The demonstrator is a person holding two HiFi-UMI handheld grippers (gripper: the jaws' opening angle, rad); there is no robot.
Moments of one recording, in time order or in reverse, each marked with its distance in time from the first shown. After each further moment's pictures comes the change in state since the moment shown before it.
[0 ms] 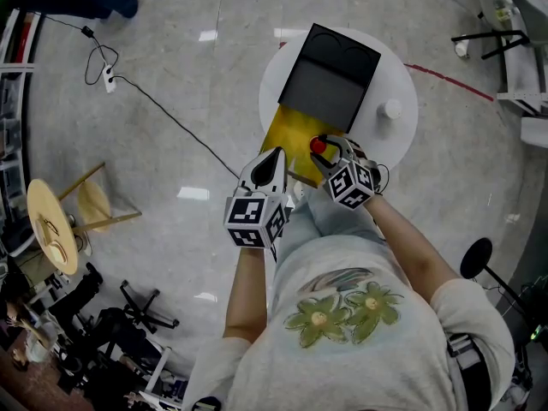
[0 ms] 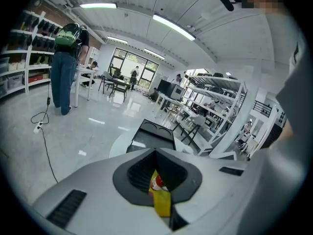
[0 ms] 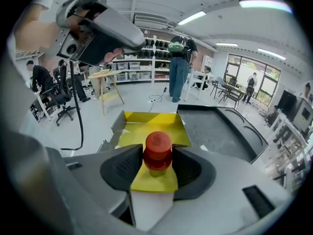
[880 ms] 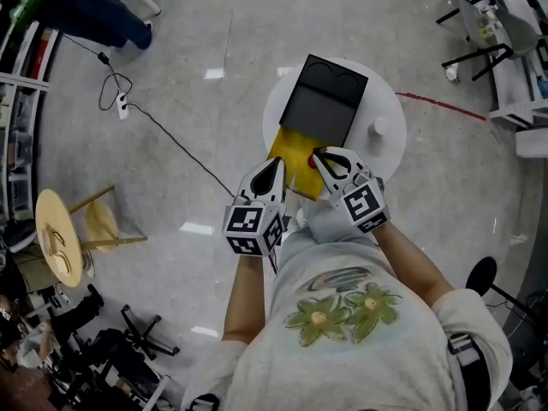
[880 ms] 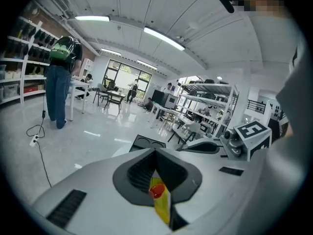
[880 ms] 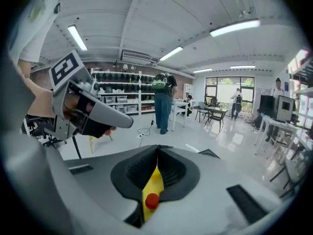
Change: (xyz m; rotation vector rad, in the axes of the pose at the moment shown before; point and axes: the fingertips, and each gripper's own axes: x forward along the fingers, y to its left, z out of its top) left arm -0.044 -0.035 0.041 0.077 -0.123 -0.036; right arm -0.134 -0.020 0.126 0.169 -0.374 -0.128
